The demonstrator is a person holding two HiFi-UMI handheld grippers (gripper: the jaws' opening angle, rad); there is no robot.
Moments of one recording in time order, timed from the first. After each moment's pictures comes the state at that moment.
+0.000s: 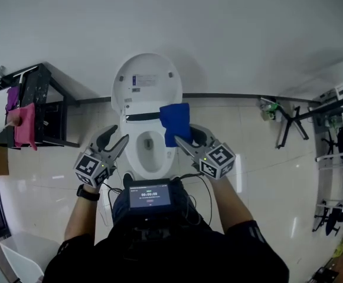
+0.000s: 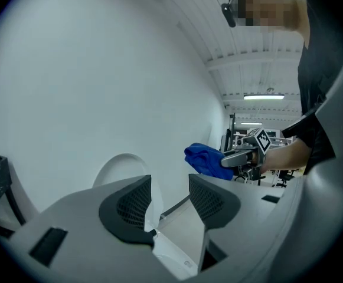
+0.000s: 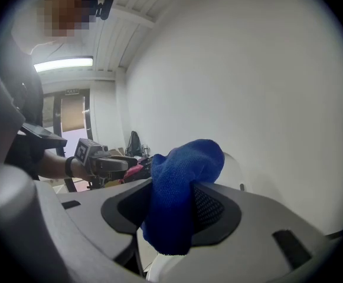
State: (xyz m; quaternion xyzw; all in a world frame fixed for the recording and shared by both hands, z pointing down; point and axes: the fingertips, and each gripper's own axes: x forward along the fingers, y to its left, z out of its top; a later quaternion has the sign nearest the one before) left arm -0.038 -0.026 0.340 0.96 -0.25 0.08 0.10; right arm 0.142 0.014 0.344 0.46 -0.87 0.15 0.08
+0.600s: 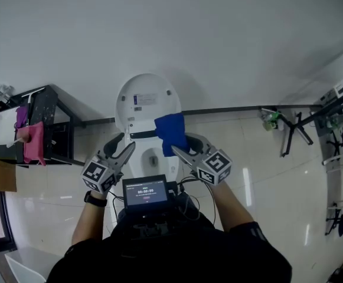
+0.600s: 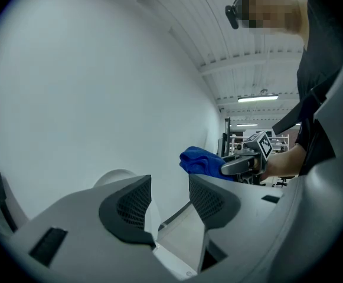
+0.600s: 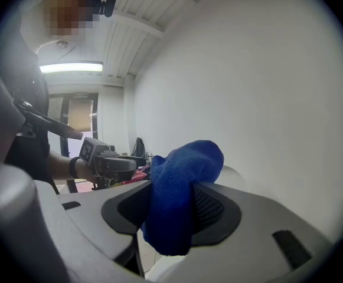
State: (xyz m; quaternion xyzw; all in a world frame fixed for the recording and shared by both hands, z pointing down) left arm -0.009 -0.025 0.293 0.97 -0.24 0.06 0.08; right arm 0.138 0.016 0.307 0.45 -0.88 0.11 0.06
